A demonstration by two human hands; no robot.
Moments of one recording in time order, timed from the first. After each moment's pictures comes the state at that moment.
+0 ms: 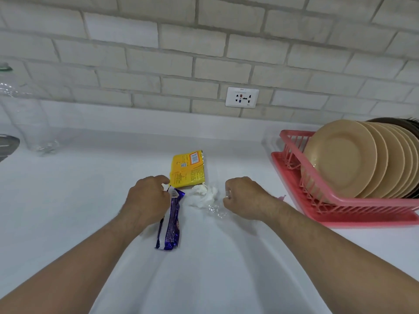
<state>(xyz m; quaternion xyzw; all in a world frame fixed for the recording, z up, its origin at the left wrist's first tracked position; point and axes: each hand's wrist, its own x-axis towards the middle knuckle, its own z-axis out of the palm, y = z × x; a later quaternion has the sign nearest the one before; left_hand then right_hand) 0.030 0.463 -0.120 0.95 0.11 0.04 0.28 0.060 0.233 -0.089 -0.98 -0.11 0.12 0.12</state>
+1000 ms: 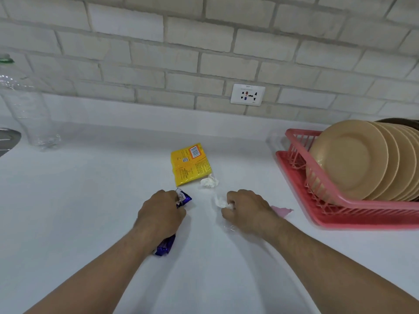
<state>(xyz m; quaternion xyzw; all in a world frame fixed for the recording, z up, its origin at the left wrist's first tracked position) 0.014 0.440 -0.137 0.97 0.10 -0.03 0.23 0.044 0.234 -0.122 -0.98 -0.11 0.10 0.12</state>
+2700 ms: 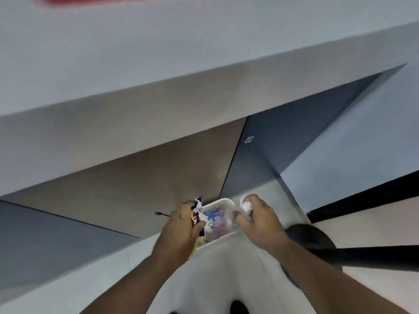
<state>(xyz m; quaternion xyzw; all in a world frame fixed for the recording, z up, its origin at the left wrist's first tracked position) -0.216 0.004 -0.488 0.90 -0.12 -0.17 0.37 -0.262 -0.204 -0.480 -0.89 0.23 0.11 0.37</state>
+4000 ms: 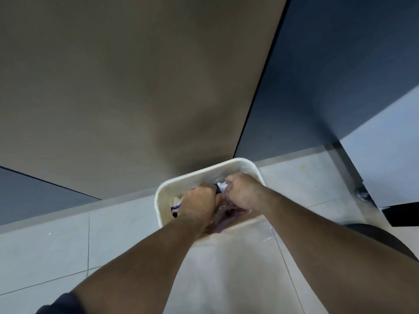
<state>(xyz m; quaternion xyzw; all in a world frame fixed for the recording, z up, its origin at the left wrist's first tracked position) -0.183 -0.087 -0.840 0.96 -0.12 -0.23 0.10 -0.169 -0.220 -0.835 -0.89 0.11 0.35 0.28</state>
